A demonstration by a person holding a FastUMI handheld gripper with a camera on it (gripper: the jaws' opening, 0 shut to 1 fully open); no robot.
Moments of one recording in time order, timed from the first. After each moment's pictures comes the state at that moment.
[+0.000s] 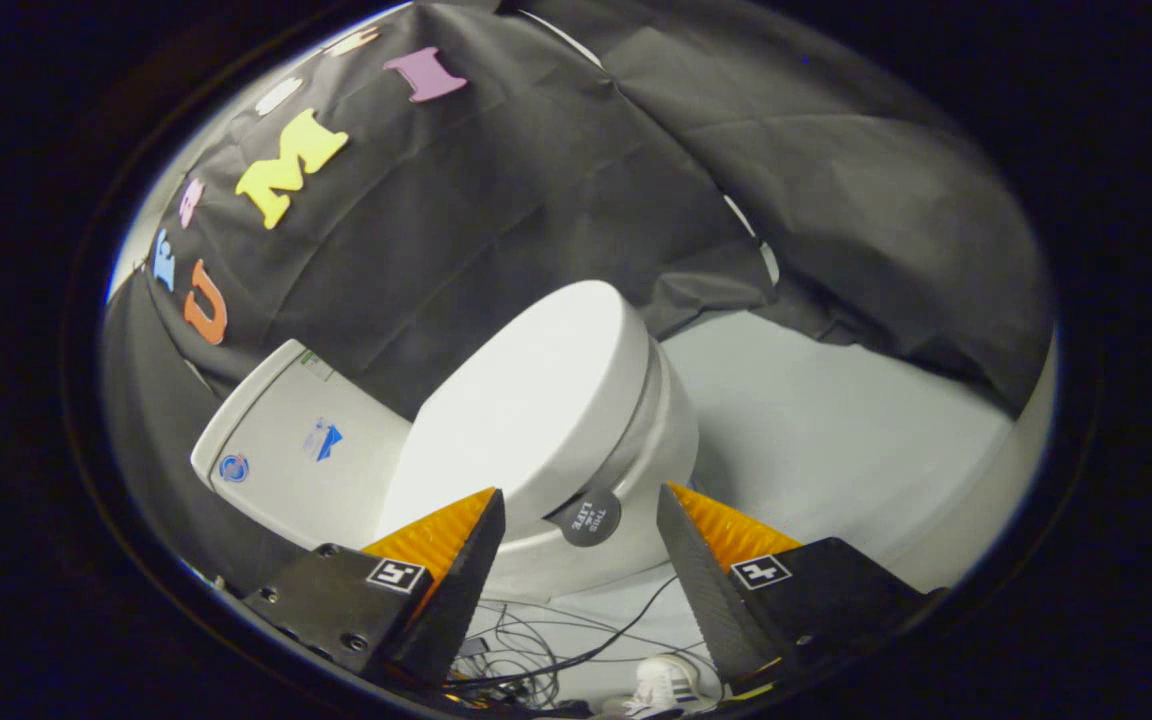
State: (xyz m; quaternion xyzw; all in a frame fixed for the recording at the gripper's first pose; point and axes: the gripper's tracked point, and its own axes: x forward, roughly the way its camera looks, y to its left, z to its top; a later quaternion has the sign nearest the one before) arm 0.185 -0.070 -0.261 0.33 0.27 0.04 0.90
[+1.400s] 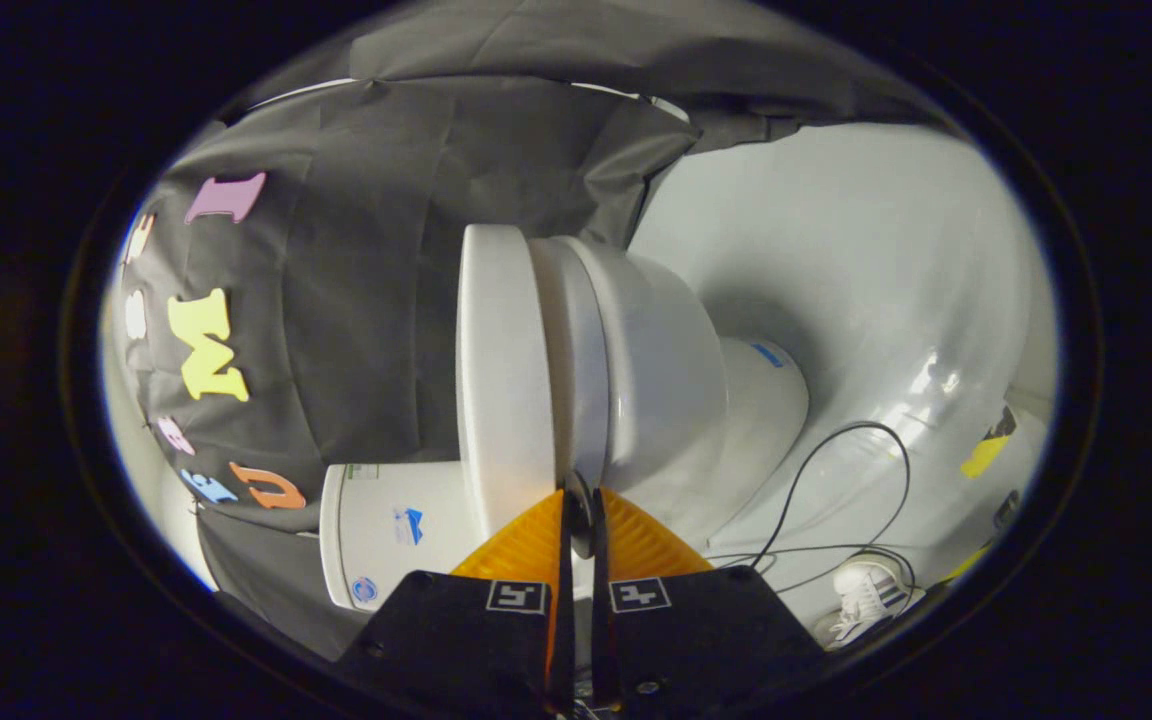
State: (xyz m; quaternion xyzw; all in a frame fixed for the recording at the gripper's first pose) arm 0.214 -0.056 -0.287 0.60 0.32 0.07 0.73
